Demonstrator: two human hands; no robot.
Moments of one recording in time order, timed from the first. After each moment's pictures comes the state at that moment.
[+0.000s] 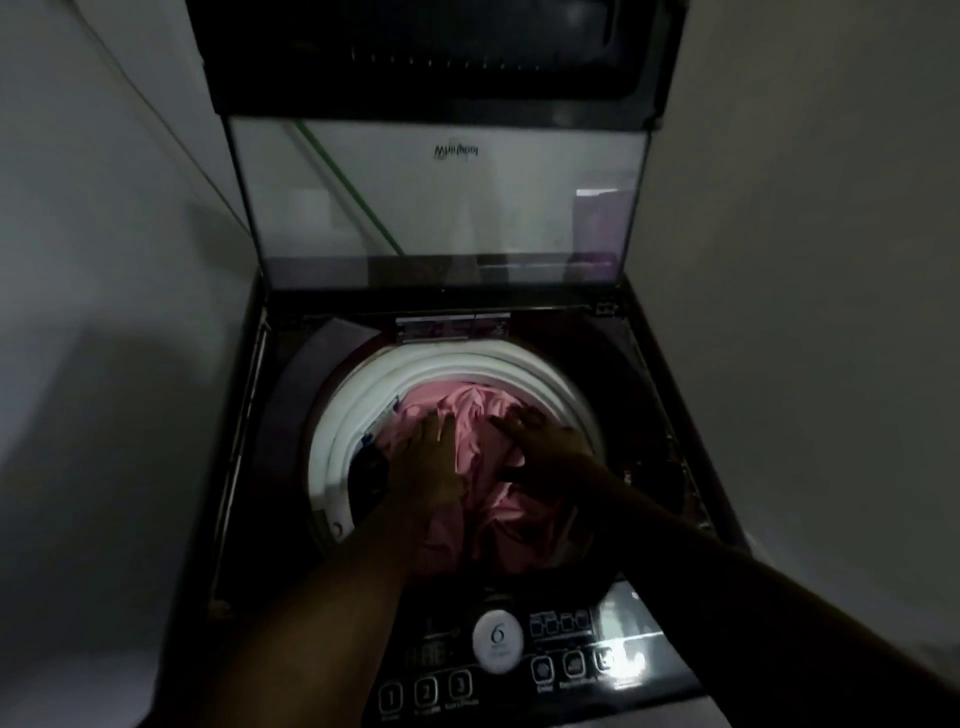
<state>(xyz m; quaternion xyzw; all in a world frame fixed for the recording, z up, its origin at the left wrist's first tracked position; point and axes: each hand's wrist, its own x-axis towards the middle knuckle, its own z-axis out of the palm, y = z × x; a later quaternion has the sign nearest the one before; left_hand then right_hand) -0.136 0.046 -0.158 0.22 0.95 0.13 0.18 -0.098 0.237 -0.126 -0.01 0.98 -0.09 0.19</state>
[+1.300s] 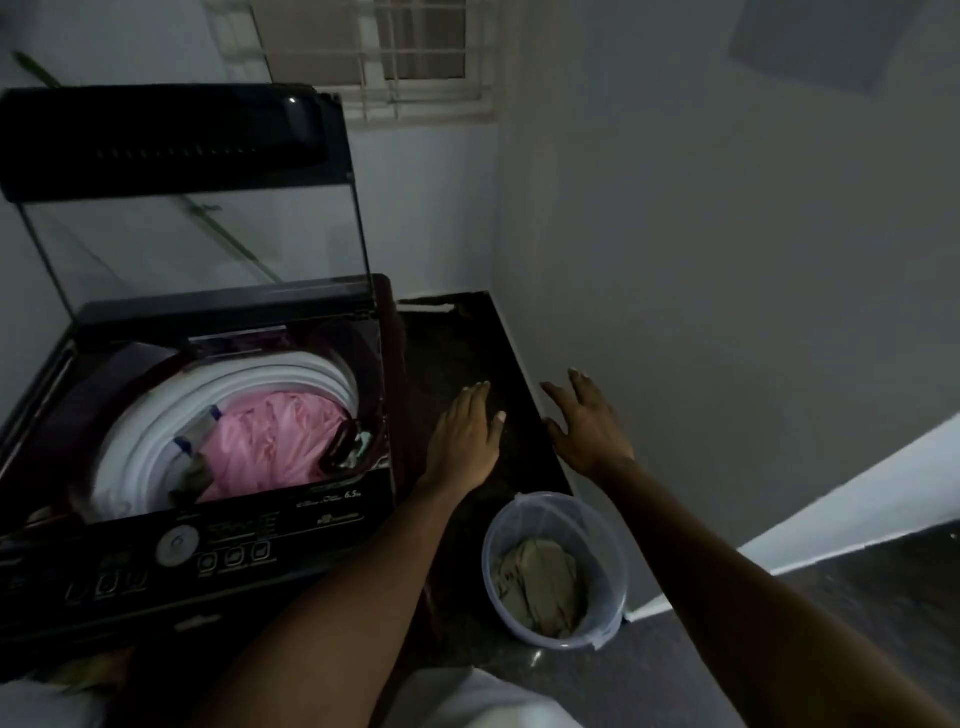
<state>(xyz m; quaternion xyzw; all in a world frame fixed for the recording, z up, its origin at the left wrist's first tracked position) 0.080 0.388 -0.072 0.27 0.91 0.30 0.03 0.152 0.563 -0.049 0.15 0.98 -0.15 -0.03</state>
